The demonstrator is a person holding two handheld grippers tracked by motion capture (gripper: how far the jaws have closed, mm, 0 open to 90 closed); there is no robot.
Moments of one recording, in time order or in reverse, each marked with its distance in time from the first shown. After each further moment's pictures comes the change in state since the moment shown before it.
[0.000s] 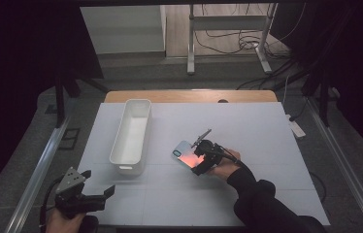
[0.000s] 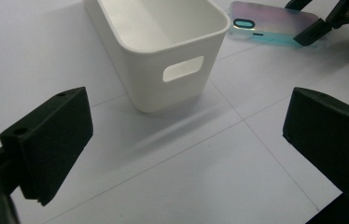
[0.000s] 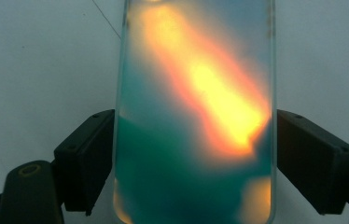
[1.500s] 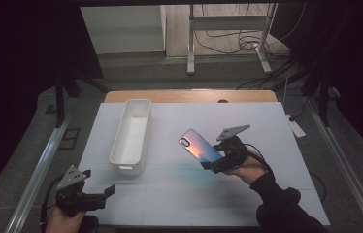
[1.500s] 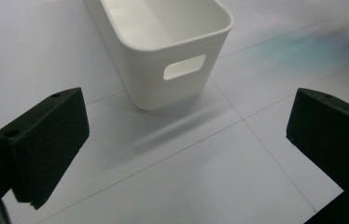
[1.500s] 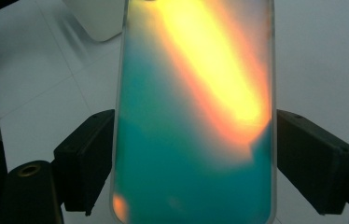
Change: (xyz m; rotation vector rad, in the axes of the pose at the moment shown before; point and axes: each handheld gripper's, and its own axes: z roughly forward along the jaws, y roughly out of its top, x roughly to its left) left arm 0.001 0.005 0.003 0.024 -0.010 -0.020; right arm -0.011 -0.036 -0.085 -0.352 0.169 0.062
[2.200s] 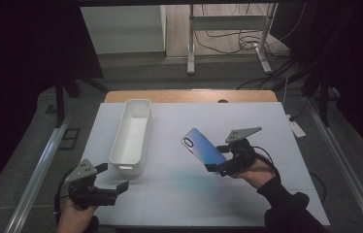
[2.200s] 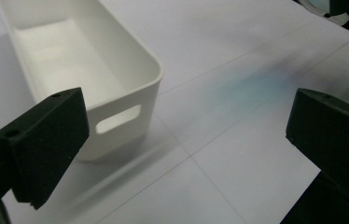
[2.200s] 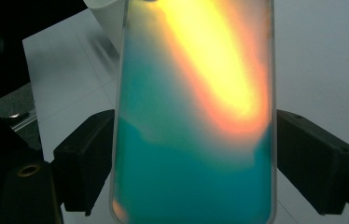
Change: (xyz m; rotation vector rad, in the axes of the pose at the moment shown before) left arm -0.019 0.027 0.013 -0.070 -0.188 0.042; right arm 0.007 -0.006 -0.024 -0.077 0.053 0.007
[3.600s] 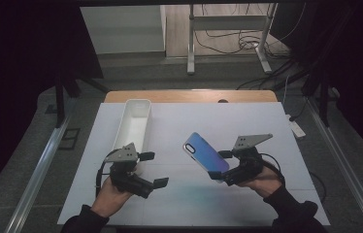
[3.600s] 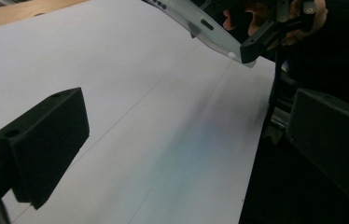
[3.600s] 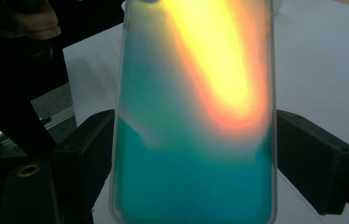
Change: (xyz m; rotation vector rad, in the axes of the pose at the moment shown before) left arm -0.045 0.064 0.062 -0.017 -0.379 0.154; right arm 0.019 -0.009 -0.022 -0.073 0.075 -0.035
